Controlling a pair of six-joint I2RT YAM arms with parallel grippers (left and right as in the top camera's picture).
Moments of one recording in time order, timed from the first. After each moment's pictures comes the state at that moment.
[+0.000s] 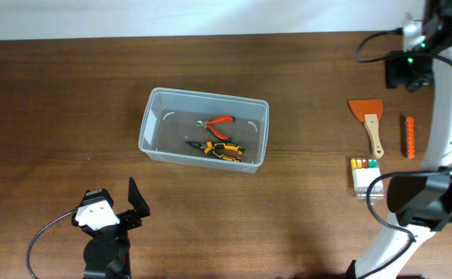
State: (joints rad) left arm -0.13 0.02 0.10 -0.29 -0.33 -0.22; right arm -0.24 2.06 2.32 -1.50 0.11 -0.19
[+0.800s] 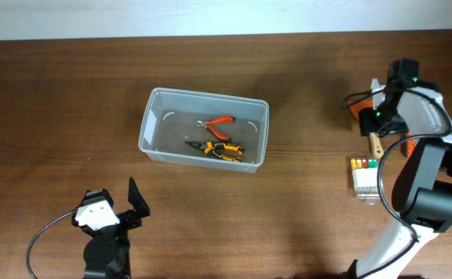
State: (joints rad) left arm -0.13 0.02 0.10 -0.29 -0.33 -0.22; right arm -0.28 2.07 1.52 -0.85 0.11 -0.27
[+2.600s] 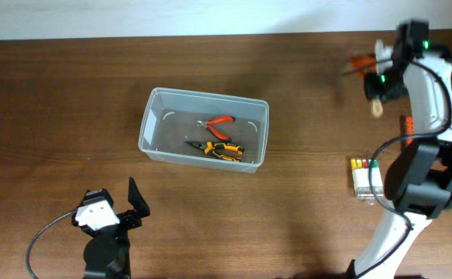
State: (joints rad) left arm -0.13 0.02 0.10 -0.29 -0.33 -0.22; right arm -0.21 2.17 2.06 -1.14 0.01 -0.24
